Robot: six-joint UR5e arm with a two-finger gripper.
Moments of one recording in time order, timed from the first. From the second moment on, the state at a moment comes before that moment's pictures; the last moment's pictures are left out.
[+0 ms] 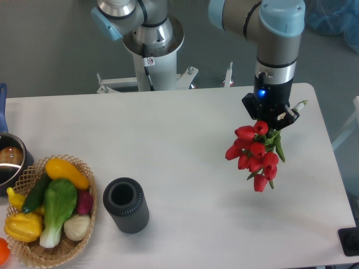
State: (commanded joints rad) arm 2.71 -1.78 -1.61 -1.06 1.50 1.42
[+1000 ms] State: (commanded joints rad) arm 2.58 -2.00 -1.59 -0.98 1.53 1.30
